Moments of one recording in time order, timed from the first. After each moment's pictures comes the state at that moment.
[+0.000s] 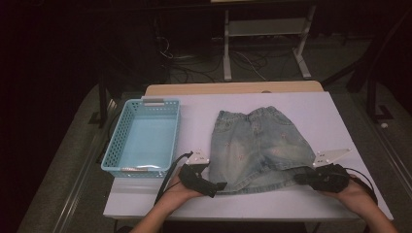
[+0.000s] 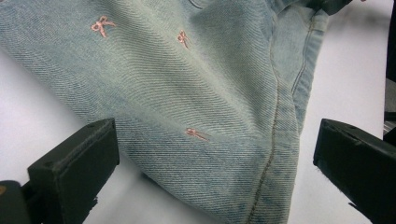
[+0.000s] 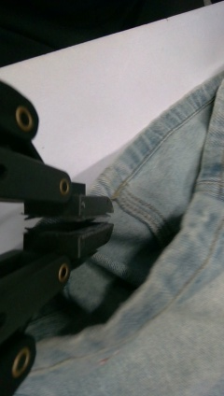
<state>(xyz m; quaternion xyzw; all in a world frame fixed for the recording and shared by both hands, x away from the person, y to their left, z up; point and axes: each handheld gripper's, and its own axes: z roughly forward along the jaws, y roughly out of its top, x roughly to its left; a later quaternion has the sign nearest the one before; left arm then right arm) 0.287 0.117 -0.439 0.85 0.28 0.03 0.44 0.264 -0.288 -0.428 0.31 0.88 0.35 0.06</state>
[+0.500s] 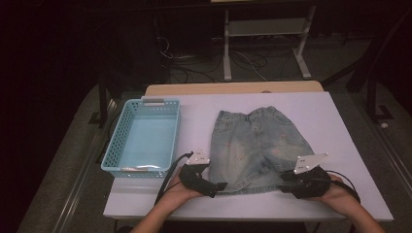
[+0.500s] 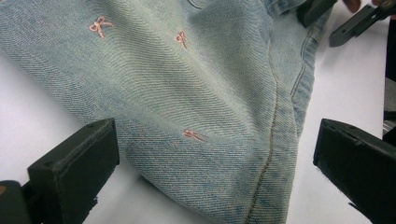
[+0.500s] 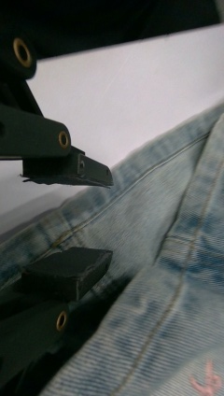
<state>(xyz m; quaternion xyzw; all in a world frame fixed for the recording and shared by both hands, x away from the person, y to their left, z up) 0.287 0.116 -0.439 0.85 0.28 0.03 0.44 0.263 -0.246 -0.436 0.25 0.91 0.34 0.06</state>
